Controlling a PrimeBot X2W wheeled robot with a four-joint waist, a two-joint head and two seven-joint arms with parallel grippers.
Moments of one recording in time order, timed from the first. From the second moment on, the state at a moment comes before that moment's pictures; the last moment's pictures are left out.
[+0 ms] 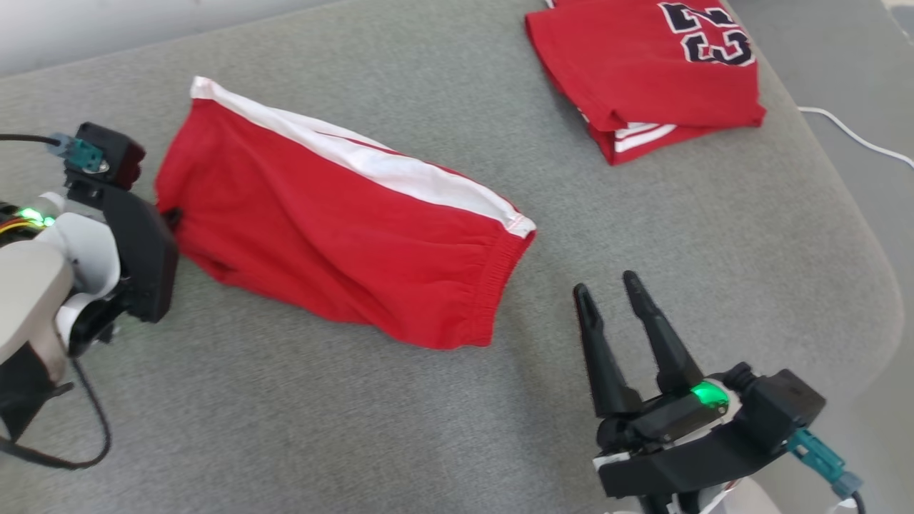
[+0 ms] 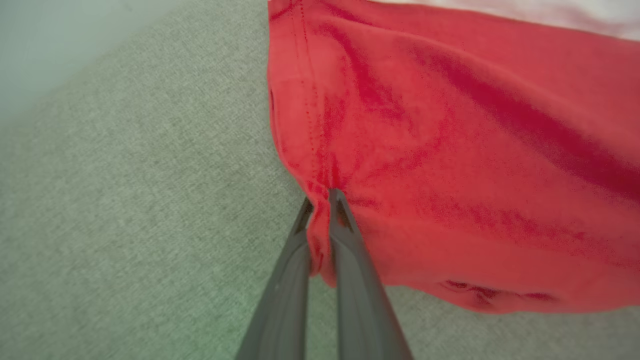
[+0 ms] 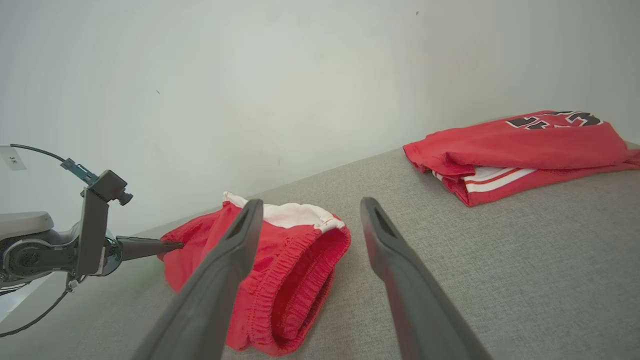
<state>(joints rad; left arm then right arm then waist) -1.19 0.67 -1.28 0.74 -1.13 -0.13 0.27 -0.17 -0.08 0.34 0.00 0.46 0.13 -0.26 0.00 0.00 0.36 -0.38</state>
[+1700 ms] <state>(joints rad) -0.65 0.59 -1.01 0.49 -1.14 0.05 -0.26 -0.06 -0.12 0.11 0.03 0.44 0.13 -0.25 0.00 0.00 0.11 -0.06</state>
